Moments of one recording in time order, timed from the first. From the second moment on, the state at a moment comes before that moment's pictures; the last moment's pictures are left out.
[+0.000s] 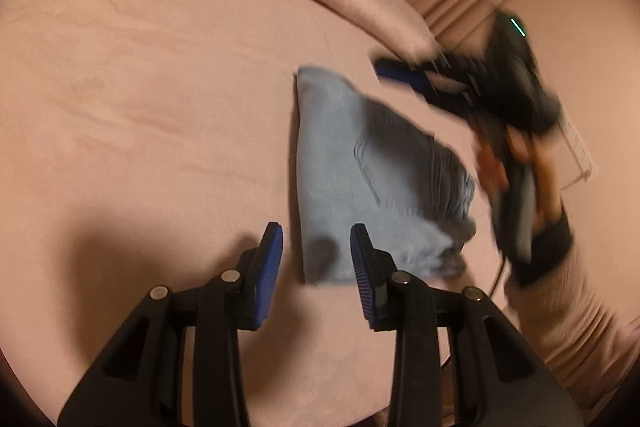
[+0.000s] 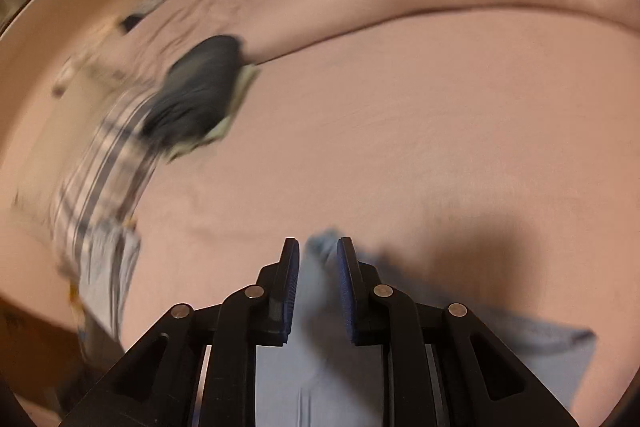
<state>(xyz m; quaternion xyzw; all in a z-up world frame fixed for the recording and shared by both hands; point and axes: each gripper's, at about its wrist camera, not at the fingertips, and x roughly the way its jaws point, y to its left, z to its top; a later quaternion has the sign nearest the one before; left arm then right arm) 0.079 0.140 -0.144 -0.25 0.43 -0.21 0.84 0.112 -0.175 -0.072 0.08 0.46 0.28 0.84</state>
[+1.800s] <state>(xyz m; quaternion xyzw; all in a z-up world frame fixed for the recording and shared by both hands) 0.169 0.064 -0.168 -0.31 0.48 -0.24 0.78 0.024 -0.357 -0.149 0.35 0.48 0.24 0.77</state>
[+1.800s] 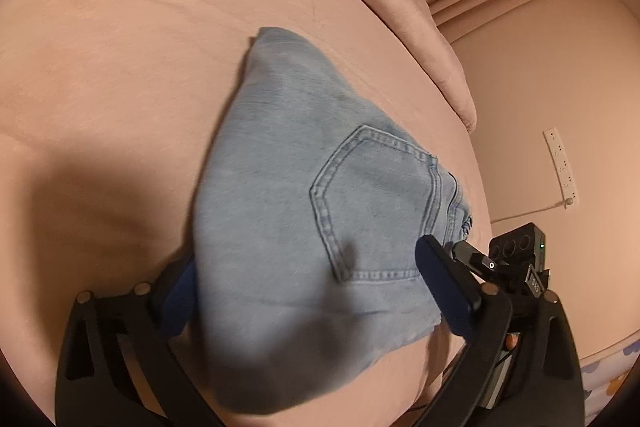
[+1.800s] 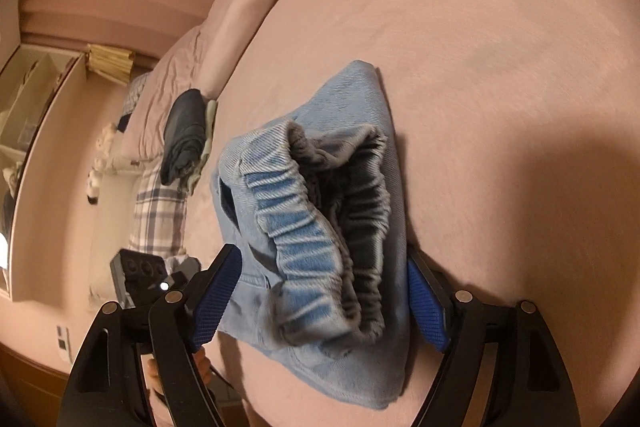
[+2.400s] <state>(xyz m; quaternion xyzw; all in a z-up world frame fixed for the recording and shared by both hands) 0.185 0.039 -0.167 -0.28 0.49 -0.23 0.80 0.033 -0.326 -0.143 0.25 0.47 0.22 0.82</state>
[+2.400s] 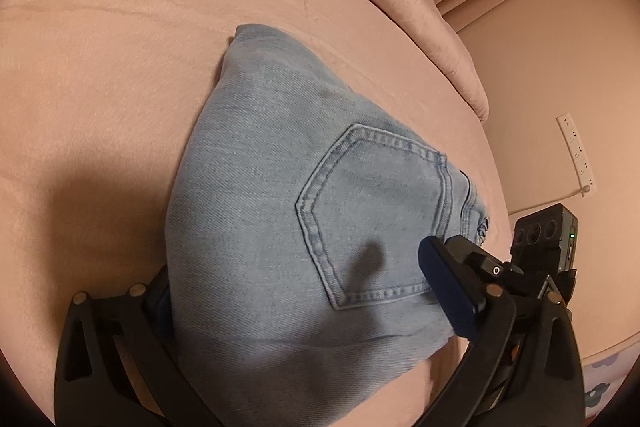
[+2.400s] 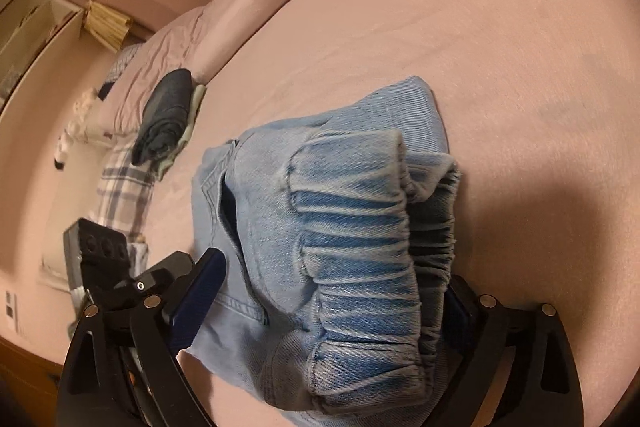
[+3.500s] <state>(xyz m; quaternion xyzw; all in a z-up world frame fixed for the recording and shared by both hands) 0.178 0.028 -0.152 -0.26 0.48 -0.20 0.81 0.033 -0.333 -0.138 0.28 0.46 0.23 0.81</state>
